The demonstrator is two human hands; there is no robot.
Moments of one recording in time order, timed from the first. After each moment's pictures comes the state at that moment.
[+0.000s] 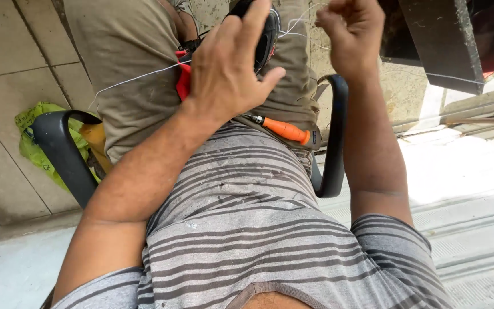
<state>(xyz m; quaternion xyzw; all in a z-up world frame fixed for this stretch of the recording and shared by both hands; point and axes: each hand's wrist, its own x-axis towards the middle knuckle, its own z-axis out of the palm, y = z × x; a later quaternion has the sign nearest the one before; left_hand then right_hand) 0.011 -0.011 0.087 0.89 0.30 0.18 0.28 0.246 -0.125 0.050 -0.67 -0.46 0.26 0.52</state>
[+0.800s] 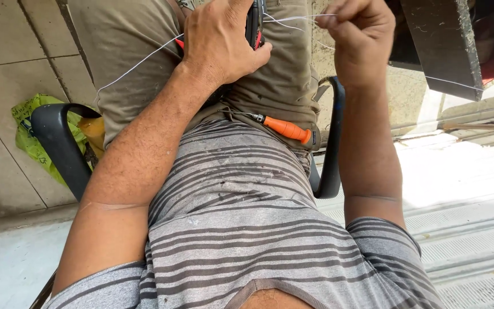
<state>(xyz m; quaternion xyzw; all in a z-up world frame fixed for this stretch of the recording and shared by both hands) 0.028 0.030 0.052 0.91 0.30 0.17 0.22 0.233 -0.119 0.070 -0.56 -0.35 0.37 0.65</state>
